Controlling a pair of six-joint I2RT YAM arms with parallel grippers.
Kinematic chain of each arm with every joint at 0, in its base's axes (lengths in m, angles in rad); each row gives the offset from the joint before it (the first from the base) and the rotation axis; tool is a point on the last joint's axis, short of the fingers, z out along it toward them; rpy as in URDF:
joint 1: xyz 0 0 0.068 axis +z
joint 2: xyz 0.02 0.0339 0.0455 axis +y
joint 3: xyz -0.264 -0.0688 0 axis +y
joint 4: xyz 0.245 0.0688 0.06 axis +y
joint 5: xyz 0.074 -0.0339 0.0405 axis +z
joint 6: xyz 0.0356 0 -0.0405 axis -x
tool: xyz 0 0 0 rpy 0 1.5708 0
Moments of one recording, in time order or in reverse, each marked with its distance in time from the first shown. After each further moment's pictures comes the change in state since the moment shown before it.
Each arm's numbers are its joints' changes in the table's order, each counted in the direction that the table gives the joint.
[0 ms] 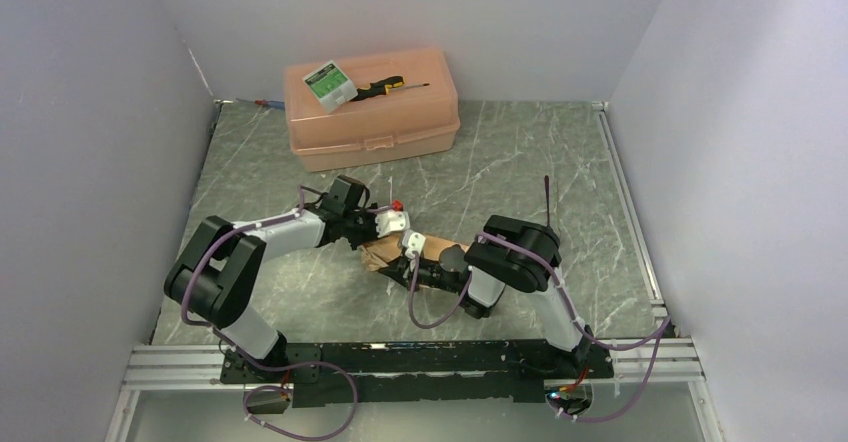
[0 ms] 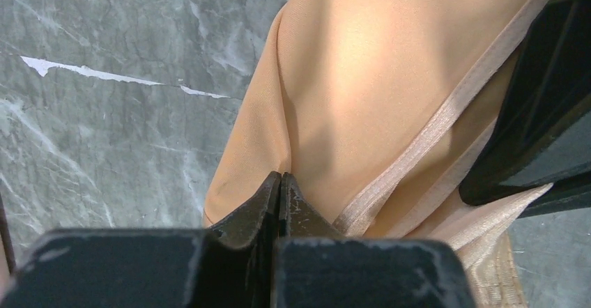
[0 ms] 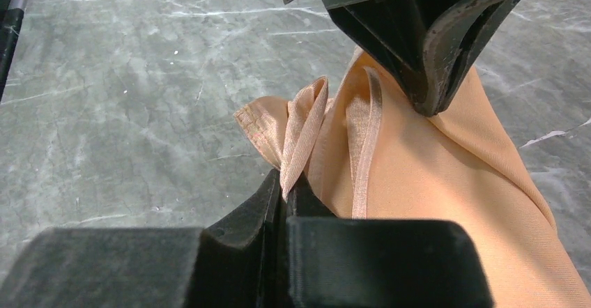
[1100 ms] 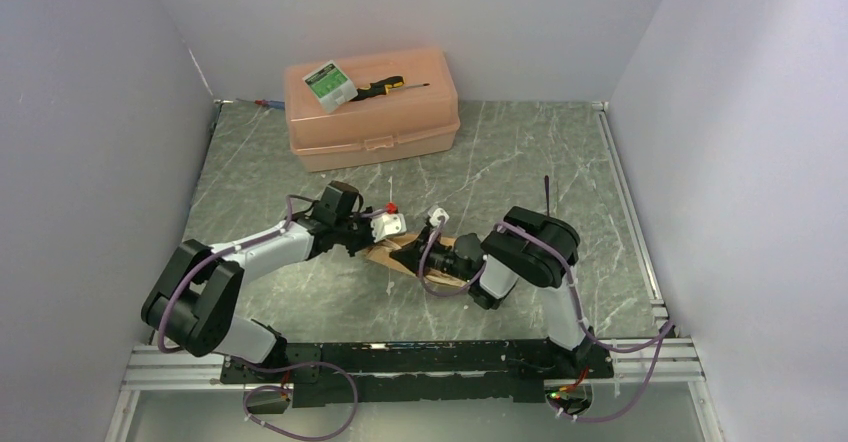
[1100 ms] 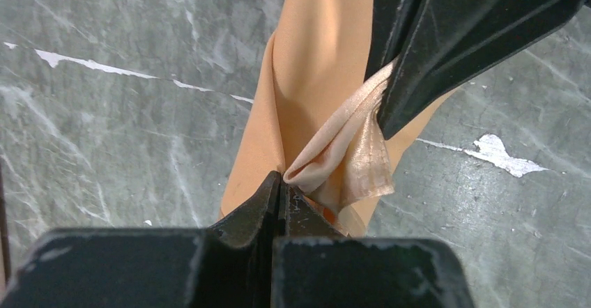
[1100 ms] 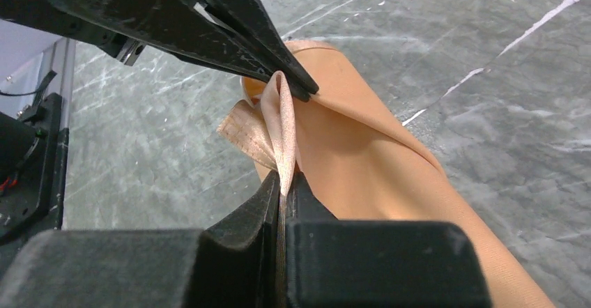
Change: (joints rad) left arm -0.020 -0.150 0.079 0.010 -0.013 0.087; right arm -0.103 -0.080 0.045 0.012 -0.020 -0.343
